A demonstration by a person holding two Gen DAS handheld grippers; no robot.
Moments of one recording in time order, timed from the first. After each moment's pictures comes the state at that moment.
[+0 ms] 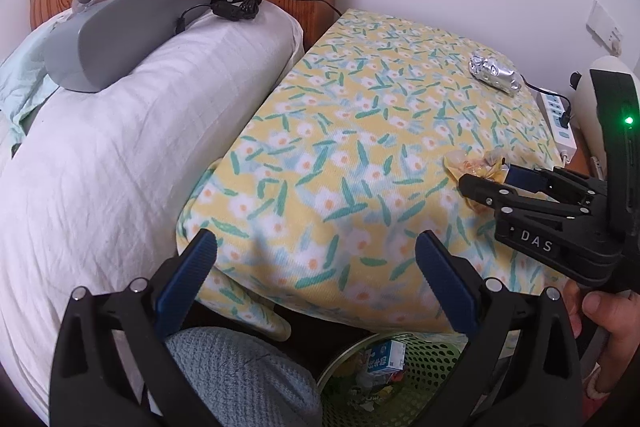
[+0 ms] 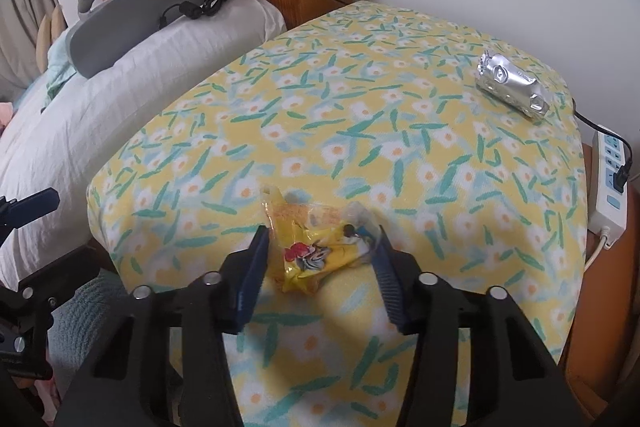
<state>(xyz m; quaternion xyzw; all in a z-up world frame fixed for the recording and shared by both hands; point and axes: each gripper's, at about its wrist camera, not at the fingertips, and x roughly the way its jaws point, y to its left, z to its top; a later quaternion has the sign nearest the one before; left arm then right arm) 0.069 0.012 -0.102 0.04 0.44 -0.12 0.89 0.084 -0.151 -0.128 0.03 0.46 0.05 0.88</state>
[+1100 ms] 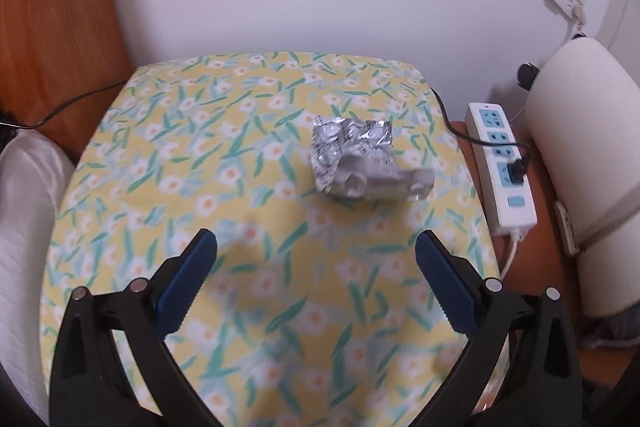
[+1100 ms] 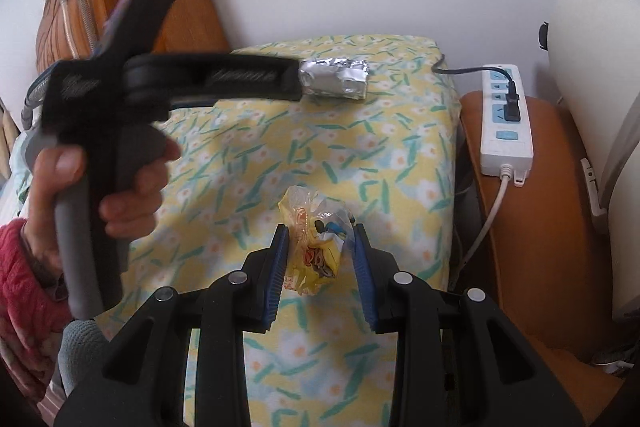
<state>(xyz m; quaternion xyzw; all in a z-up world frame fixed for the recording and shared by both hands) 0.224 -0.249 -0.099 0.09 0.45 -0.28 0.84 0.038 -0.271 -0.115 0.15 0.41 -0.07 0.90</state>
